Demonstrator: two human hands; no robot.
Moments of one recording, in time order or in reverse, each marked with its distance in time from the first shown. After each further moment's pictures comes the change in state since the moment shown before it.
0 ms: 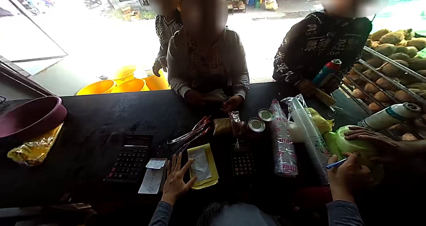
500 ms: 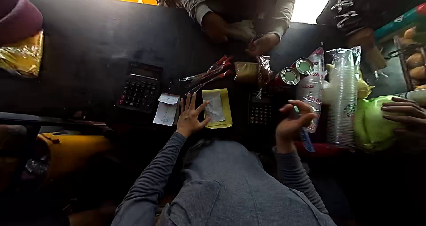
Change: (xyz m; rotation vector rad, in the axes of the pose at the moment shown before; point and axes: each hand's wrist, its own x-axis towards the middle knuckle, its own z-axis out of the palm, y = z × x) left_hand 0.003 0.000 -0.006 -0.069 -0.166 -0.041; right_hand -0.146 -0.194 -0.030 1.271 -0.389 -0.328
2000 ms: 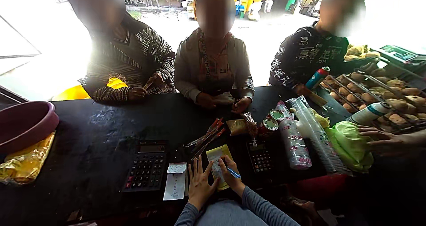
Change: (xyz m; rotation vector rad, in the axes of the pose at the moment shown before) left_hand -0.001 0.001 -0.001 0.012 0.106 0.056; right_hand -0.078 0.046 0.175 -0.117 -0.313 0.297
